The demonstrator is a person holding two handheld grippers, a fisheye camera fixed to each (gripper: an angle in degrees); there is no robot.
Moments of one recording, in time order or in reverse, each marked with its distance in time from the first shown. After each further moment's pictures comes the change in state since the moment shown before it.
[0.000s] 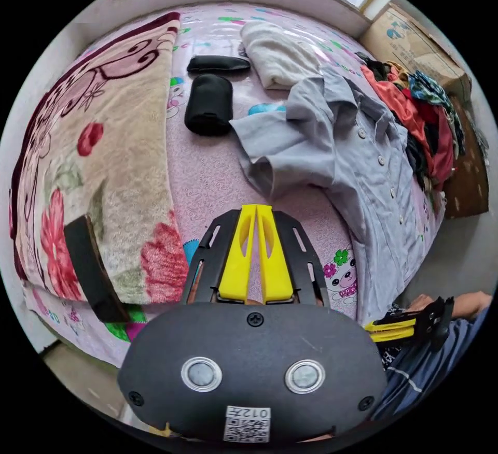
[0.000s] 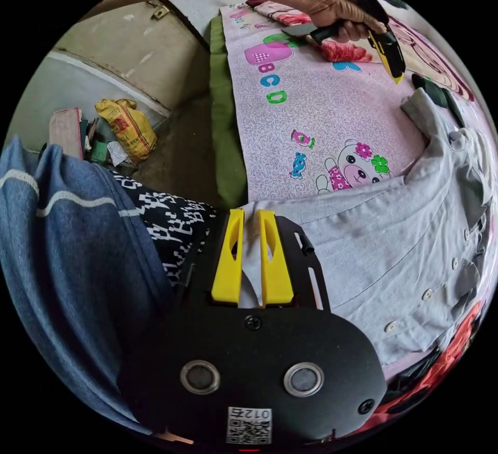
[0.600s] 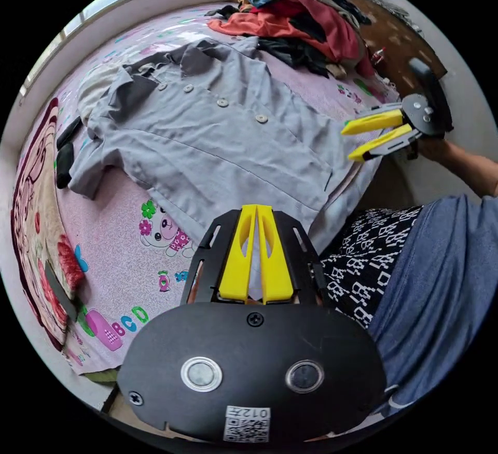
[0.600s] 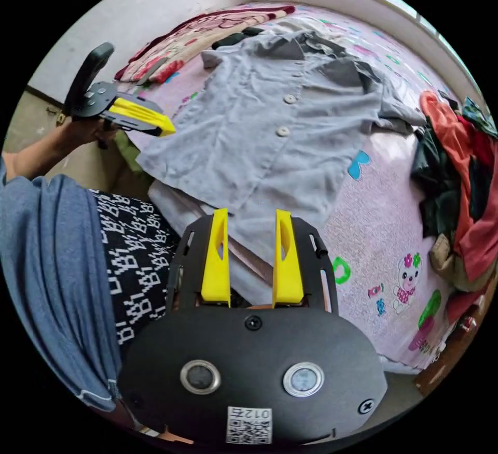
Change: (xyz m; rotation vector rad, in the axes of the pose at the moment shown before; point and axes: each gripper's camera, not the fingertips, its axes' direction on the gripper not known) left arm 0.301 0.114 0.032 -0.117 0.010 0.554; right arm 0.043 0.265 -0.107 0.156 0.191 0.709
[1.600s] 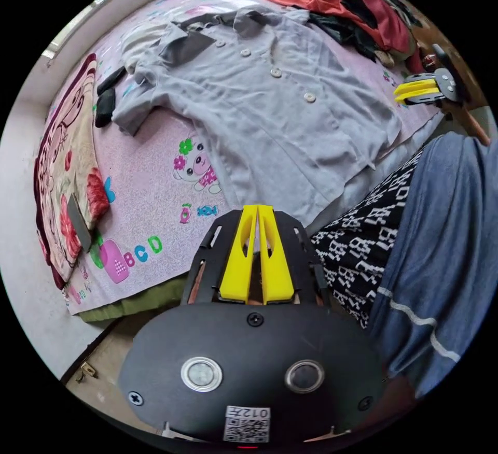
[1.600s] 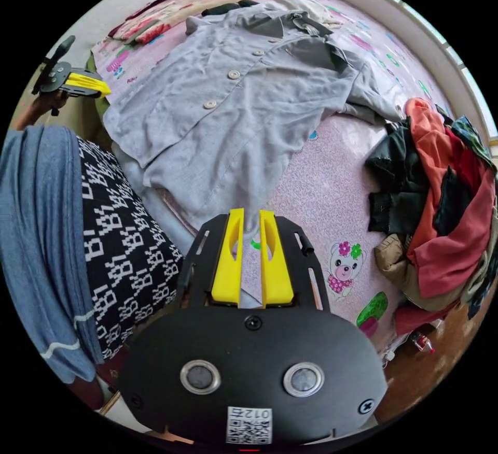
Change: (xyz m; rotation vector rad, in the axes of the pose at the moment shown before) left arm 0.042 -0.024 -0.020 -0.106 -0.100 -0.179; right arm 0.052 0.005 -0.093 -0.101 0.078 -0.187
